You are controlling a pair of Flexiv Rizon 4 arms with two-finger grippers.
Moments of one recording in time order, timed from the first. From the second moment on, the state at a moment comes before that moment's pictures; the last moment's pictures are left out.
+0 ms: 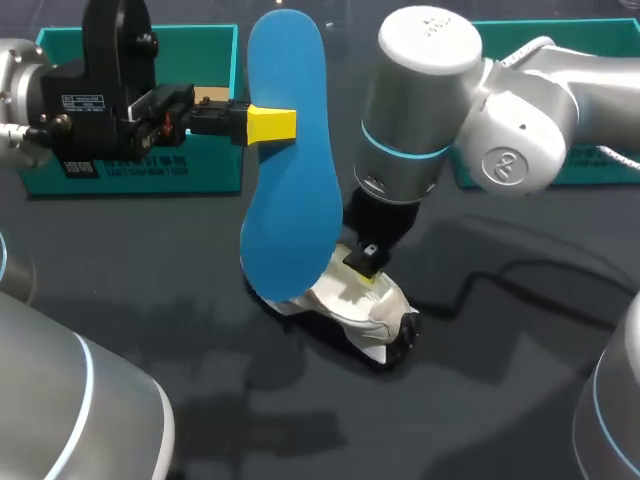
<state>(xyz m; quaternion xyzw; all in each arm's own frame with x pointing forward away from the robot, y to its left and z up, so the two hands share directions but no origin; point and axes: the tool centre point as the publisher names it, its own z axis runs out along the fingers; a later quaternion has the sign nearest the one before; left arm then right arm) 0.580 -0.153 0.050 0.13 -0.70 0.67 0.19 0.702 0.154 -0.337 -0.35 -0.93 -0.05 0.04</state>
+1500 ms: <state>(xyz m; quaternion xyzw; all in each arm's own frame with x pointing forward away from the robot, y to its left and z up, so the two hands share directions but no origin) 0.580 -0.153 0.050 0.13 -0.70 0.67 0.19 0.682 0.137 -0.357 -0.65 -0.72 -0.24 -0.01</state>
